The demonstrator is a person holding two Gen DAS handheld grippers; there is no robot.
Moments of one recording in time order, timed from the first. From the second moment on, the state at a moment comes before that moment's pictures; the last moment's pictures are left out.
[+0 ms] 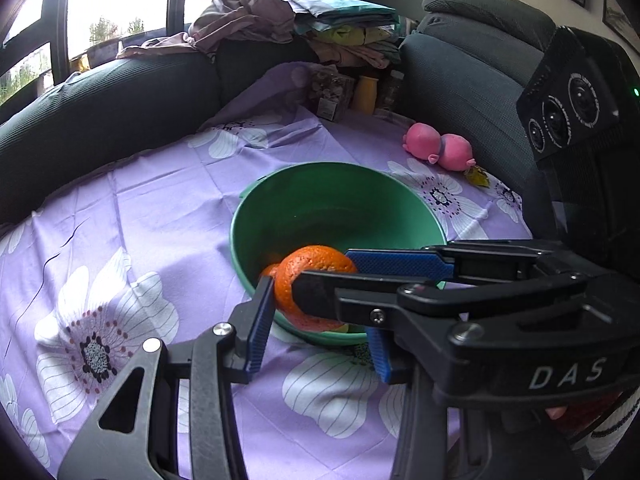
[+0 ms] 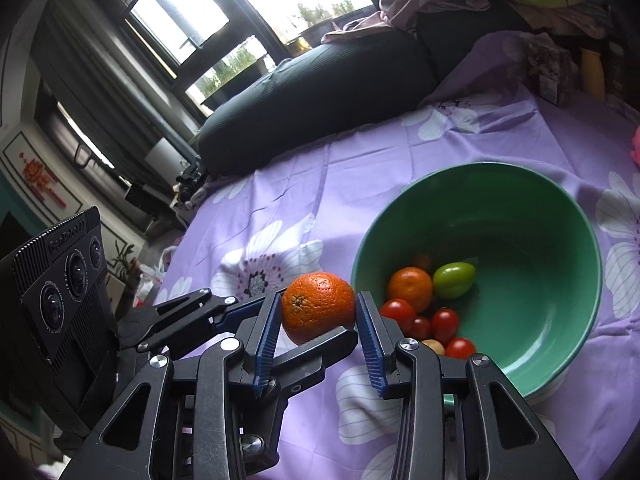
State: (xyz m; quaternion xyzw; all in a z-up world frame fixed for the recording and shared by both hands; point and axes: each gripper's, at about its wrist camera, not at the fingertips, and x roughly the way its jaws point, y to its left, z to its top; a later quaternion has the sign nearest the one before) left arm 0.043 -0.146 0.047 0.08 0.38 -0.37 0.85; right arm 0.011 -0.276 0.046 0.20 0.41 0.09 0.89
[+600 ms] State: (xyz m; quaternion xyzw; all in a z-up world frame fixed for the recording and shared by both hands) left arm 0.067 -0.206 0.015 0.08 0.42 -0.40 0.81; right arm 0.012 -0.334 0.020 0.24 0.43 0.04 0.87
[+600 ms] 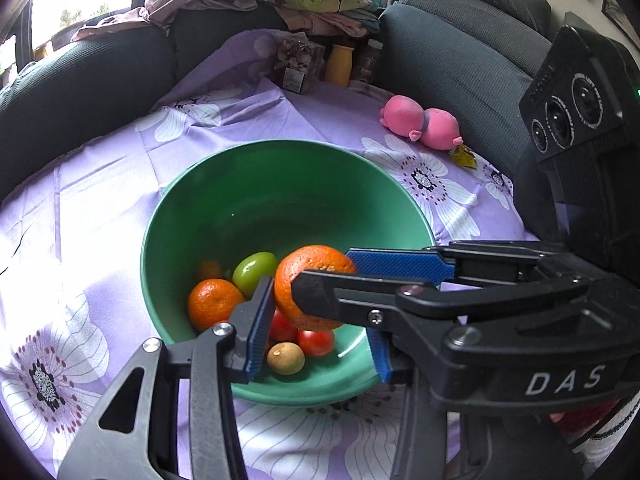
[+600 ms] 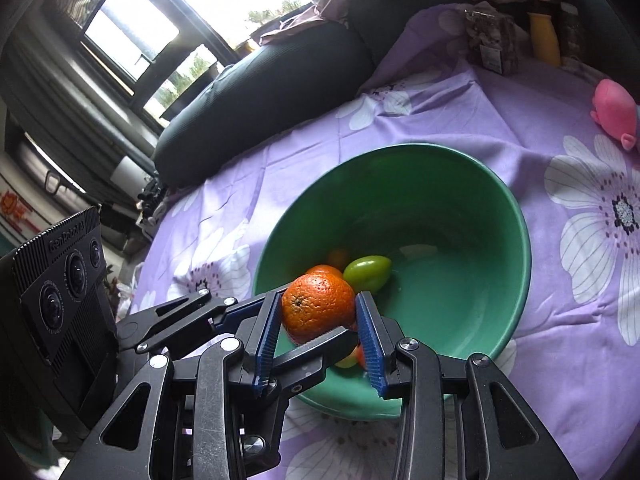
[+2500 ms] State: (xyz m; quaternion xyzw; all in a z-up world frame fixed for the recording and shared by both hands) left arm 0.070 -0.199 0.021 0.10 0.42 -0.35 0.83; right arm 0.010 -0.338 0.042 0.12 0.44 -0.03 0.89
